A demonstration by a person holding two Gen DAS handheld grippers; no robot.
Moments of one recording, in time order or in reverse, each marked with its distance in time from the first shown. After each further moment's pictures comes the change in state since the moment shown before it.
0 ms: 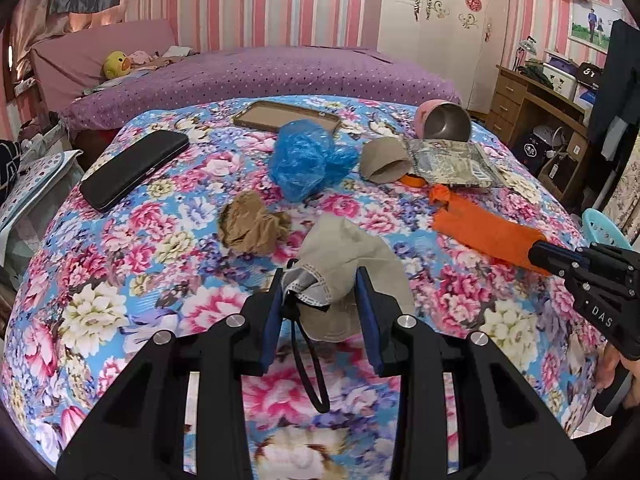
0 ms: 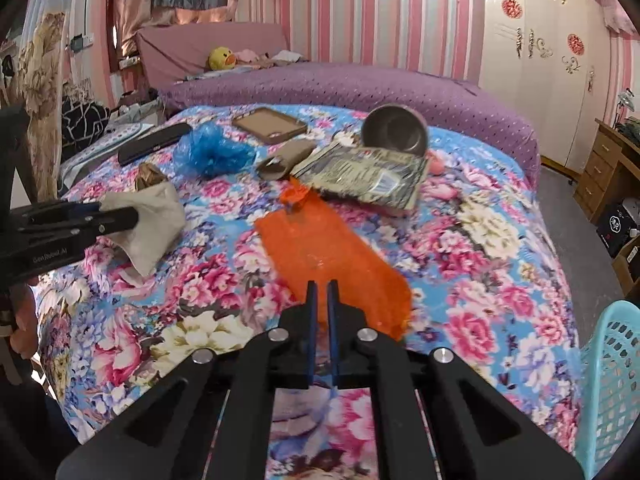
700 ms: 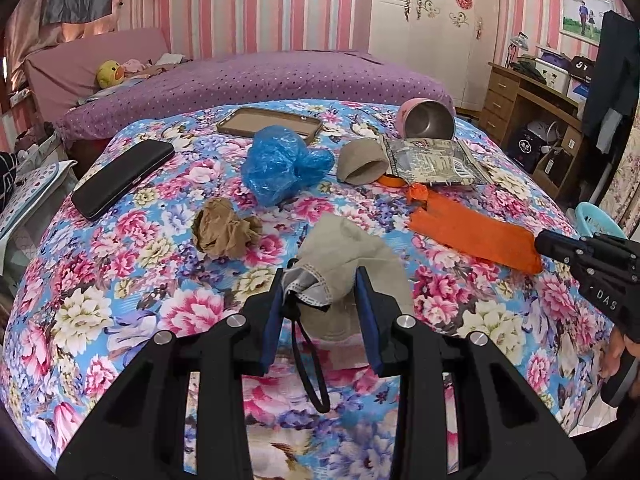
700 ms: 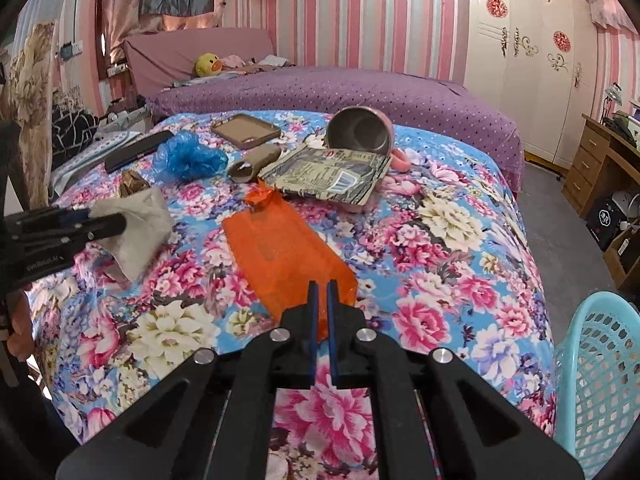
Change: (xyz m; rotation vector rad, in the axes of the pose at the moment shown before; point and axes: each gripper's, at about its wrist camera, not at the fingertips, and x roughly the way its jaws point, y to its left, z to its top) left arm -0.002 -0.017 -0.001 0.026 -0.011 -0.002; right arm -0.007 -0.024 -0.005 0.017 0.002 -0.036
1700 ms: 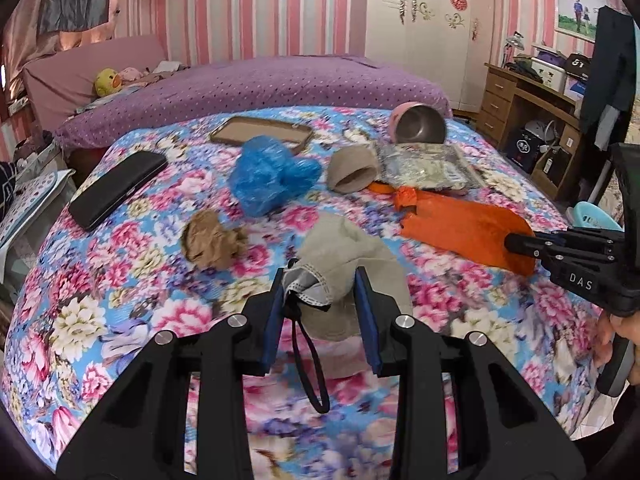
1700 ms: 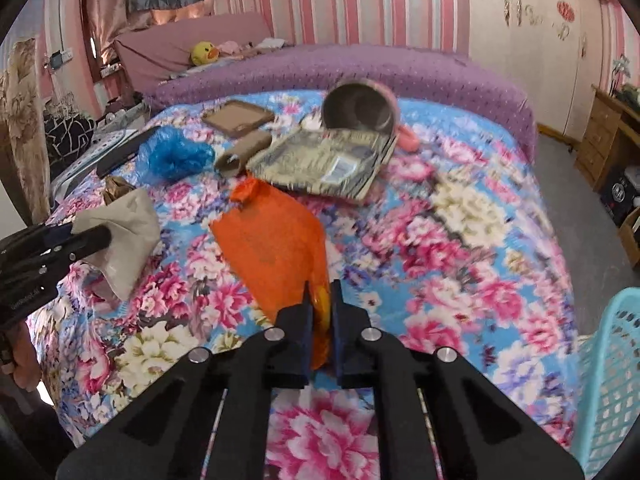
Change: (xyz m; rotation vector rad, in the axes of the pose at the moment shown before) left arm -0.002 -0.016 0.004 0.023 -0.026 -0.002; right arm 0.026 -0.010 0.014 0.059 0.064 0.046
